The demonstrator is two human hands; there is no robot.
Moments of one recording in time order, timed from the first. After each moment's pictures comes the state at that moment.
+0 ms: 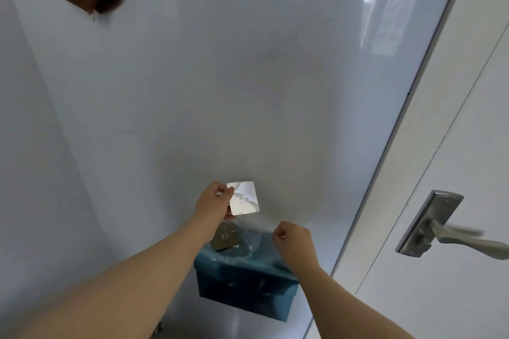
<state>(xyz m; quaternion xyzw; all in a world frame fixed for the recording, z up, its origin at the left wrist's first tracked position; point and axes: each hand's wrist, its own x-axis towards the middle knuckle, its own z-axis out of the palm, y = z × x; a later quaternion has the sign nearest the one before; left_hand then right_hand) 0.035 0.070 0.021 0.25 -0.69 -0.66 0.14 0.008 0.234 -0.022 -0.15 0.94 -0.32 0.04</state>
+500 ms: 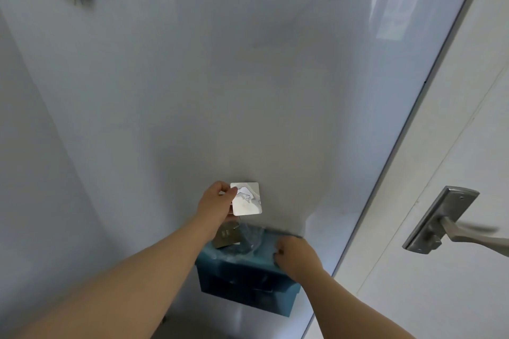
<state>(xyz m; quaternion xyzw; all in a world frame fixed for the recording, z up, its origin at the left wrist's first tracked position) 0.022 0.068 0.010 0.25 -0.70 -0.65 0.11 -0.001 0.237 -0.052 -0.16 0.96 -0.15 0.16</state>
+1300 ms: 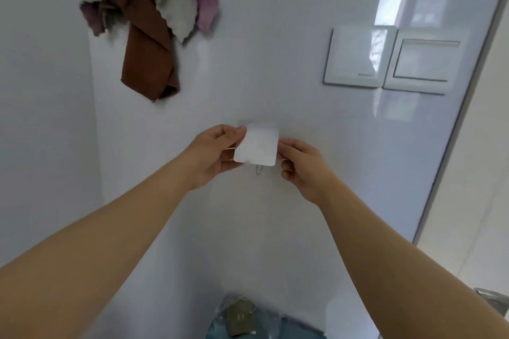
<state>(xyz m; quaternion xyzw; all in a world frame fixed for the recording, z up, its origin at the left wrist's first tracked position) 0.044 0.003 0.236 -0.01 -0.64 -0.74 0.20 -0.035 0.158 0.226 -0.26 0.65 -0.71 0.08</state>
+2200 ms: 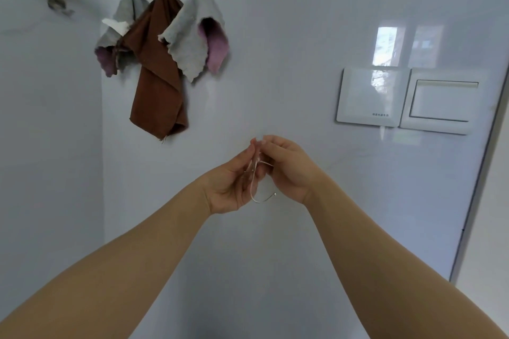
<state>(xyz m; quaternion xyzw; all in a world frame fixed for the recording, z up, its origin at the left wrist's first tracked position) 0.017 -0.011 0.257 -0.11 -0.46 -0.88 -0.04 -0.039 0.110 0.279 -0.43 0.55 -0.70 0.16</state>
